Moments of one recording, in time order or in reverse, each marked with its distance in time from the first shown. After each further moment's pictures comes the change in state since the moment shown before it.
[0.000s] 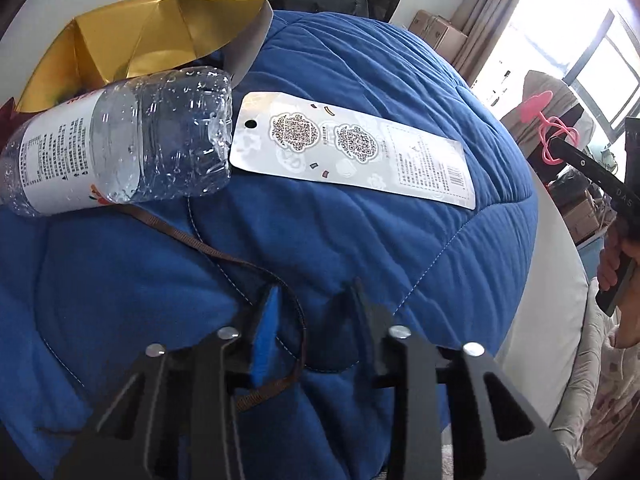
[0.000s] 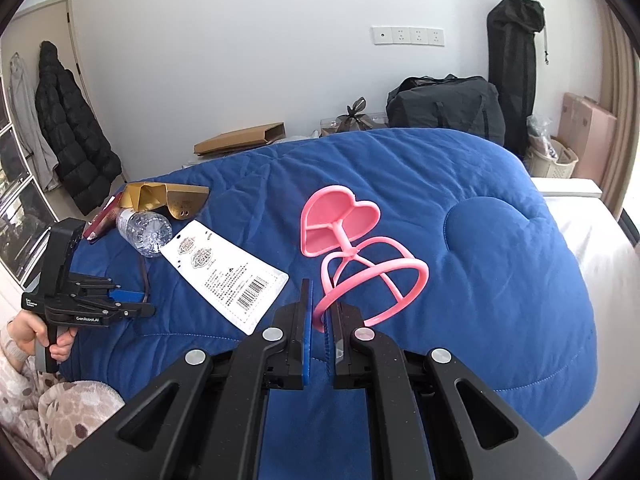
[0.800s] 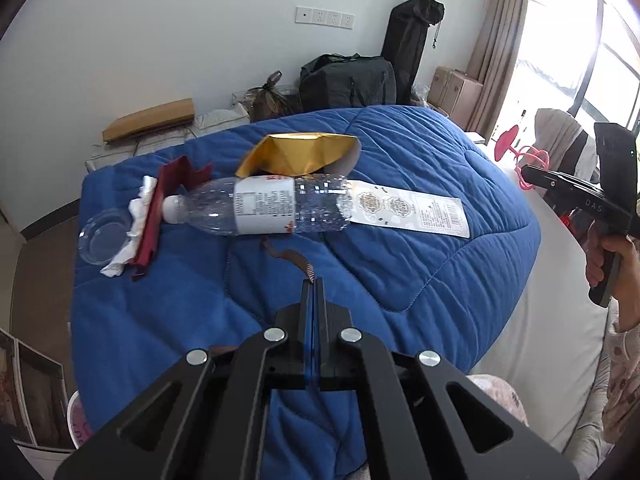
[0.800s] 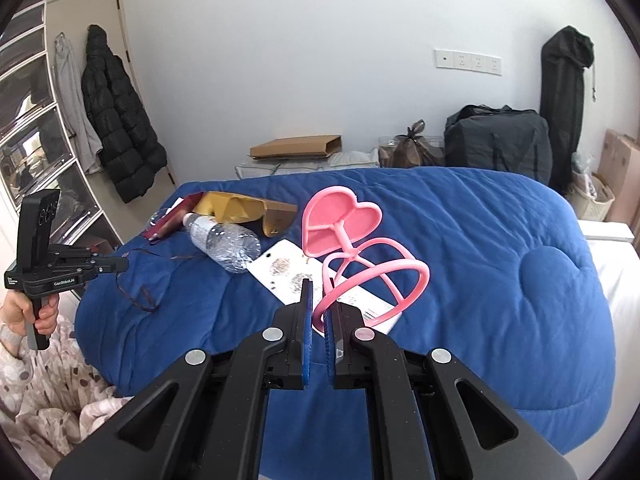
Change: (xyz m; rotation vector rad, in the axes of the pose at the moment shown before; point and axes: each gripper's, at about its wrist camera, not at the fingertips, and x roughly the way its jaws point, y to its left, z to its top) left arm -0.166 0.047 -0.049 -0.004 -0.248 0.167; right arm -0.018 0.101 0.025 -0.121 -0.031 0.139
